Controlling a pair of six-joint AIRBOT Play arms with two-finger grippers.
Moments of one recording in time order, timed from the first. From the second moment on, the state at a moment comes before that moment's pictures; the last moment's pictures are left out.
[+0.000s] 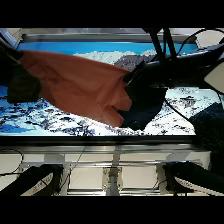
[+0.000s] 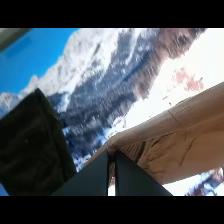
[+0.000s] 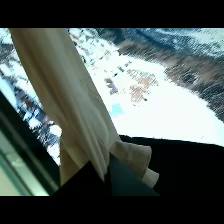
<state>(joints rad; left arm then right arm) -0.26 -0.99 1.89 1.66 -1.60 -1.09 0.69 -1.14 1.79 -1.45 1.41 1.41</state>
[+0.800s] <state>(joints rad) -0.19 -0.91 1.50 1.70 -1.80 -1.12 0.65 -1.33 1.80 -1.20 1.55 1.31</state>
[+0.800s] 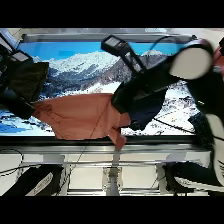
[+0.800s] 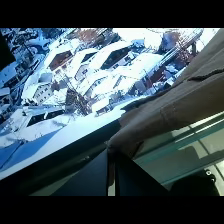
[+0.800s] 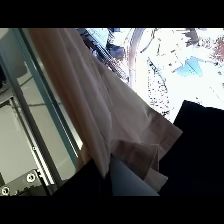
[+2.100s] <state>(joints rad) 0.00 -1.34 1.29 1.66 -1.46 -0.89 0.44 -1.68 1.78 -1.08 1.43 1.19</state>
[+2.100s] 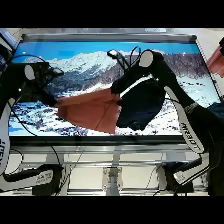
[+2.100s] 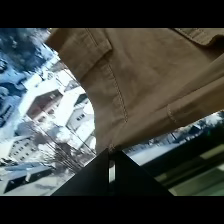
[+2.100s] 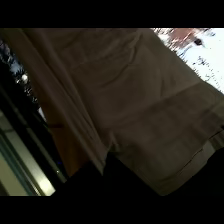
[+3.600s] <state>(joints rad) 0.29 -1.03 1.18 1.56 -1.49 -1.02 0.38 -1.74 1.61 -1.00 1.29 1.07</state>
